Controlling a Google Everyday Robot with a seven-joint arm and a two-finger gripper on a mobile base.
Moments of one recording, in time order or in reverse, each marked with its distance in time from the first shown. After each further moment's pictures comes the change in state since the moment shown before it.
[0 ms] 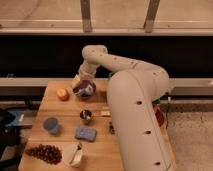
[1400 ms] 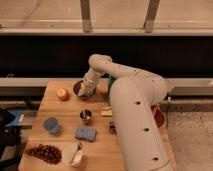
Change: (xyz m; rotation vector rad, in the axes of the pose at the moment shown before) arm 0.030 -0.016 0.042 -0.100 0.052 0.110
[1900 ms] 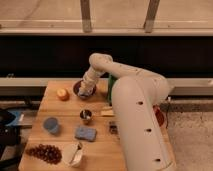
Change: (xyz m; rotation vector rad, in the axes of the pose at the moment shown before) arm -0.007 0.005 -0.013 -0.003 -0.036 -0.019
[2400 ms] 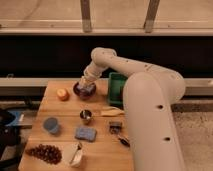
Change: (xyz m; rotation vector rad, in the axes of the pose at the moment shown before) arm -0.004 0.022 -0.060 0.023 -0.106 -0.066
